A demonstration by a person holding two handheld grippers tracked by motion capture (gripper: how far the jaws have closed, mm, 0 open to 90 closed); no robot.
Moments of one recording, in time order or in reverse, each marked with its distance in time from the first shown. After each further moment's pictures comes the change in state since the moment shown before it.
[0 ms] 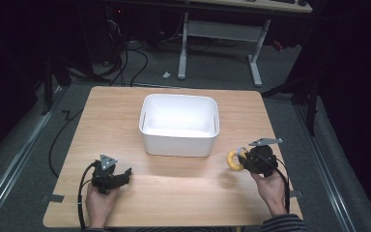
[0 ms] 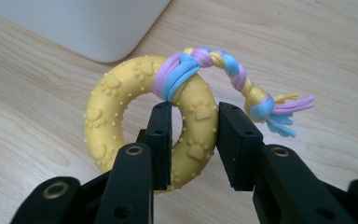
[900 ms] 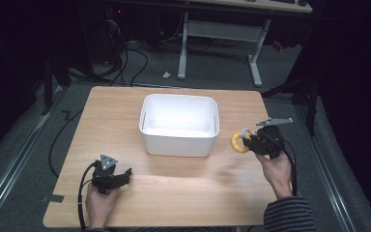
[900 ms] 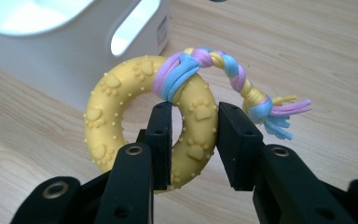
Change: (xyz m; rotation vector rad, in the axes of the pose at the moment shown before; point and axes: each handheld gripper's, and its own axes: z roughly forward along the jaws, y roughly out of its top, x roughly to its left) left arm 0.000 0.000 0.000 0.002 0.003 0.005; right arm -0.020 0.049 -0.025 -0.050 0.002 0.021
